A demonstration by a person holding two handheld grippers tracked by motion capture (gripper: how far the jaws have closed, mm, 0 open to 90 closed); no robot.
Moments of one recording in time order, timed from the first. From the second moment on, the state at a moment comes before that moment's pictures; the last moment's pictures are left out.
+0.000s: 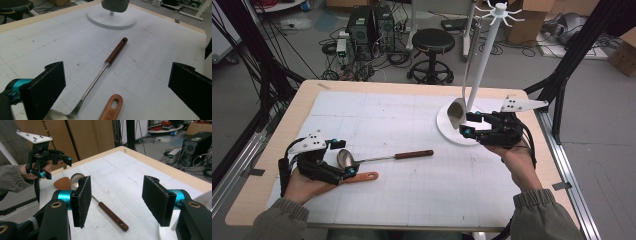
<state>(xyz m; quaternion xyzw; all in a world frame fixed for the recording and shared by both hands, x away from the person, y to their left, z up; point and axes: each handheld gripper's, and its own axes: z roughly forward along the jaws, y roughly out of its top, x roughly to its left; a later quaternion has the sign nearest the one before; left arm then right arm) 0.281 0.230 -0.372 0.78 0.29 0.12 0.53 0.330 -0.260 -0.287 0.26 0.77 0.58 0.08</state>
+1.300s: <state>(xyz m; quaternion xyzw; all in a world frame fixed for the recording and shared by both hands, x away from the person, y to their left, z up) 0.297 0.216 -0.376 0.81 0.26 0.09 0.52 0.313 -0.245 -0.360 0.27 0.80 0.53 0.05</state>
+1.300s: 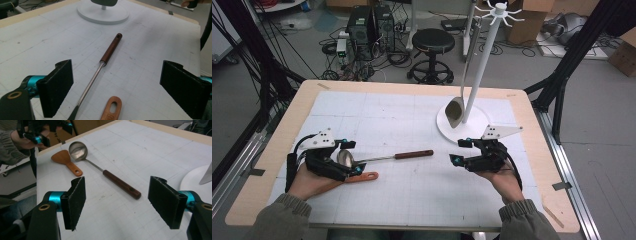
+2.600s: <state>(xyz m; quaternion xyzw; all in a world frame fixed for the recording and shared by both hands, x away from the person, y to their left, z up) 0.367 0.120 -0.408 0.89 0.21 0.08 0.40 0.297 -0.275 -0.394 0.29 0.81 0.51 0.06</state>
